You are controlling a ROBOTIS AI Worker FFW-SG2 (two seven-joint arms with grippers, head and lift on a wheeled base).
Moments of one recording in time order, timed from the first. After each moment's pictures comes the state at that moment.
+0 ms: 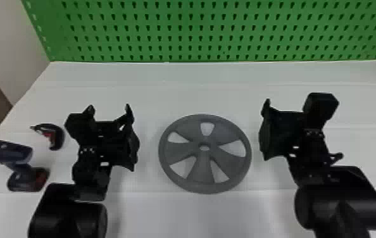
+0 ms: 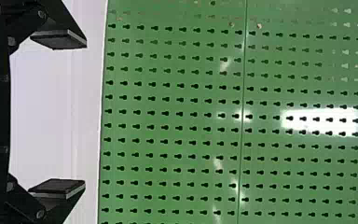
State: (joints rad) left arm -0.02 0.07 -0.09 -1.43 0.10 -0.24 0.09; right arm -0.06 -0.03 0.00 -1.62 -0.04 0.13 -0.12
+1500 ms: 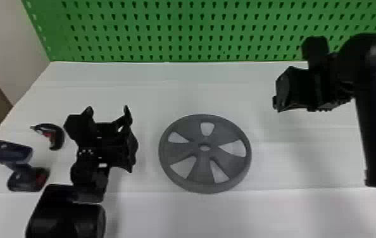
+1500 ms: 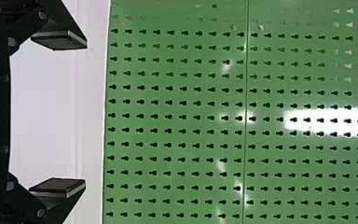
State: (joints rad) left arm -0.02 0.08 -0.08 -1.43 0.09 -0.23 0.09; right arm -0.70 -0.15 0.00 -1.46 -0.20 1.57 -0.12
